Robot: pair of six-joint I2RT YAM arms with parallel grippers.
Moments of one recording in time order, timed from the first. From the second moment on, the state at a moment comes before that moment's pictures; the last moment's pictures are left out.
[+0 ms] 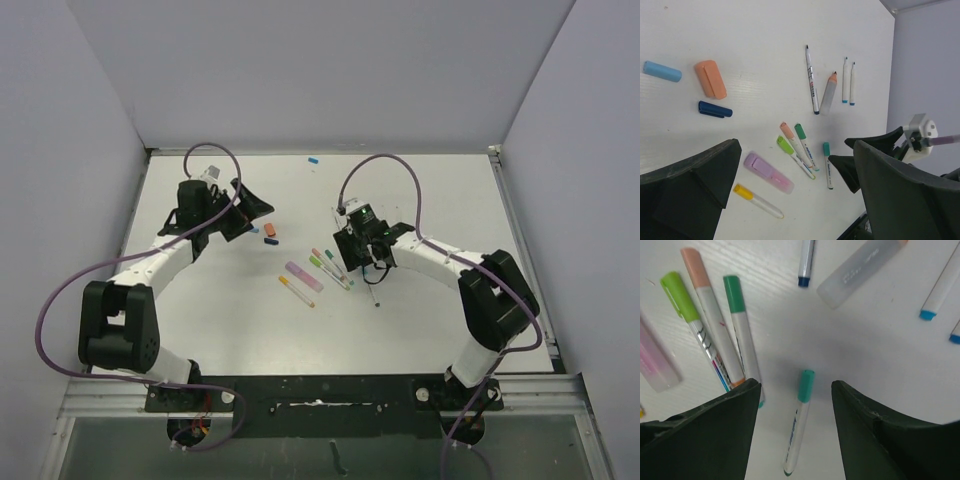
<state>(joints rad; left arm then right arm) -0.13 1.50 0.93 0.02 0.44 -0.81 0.61 1.69 1.12 -0.38 0.14 0.10</state>
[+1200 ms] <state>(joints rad) -0.20 1.55 0.97 0.05 0.46 -0.83 0.62 1.66 0.92 -0.38 0.13 0.20</state>
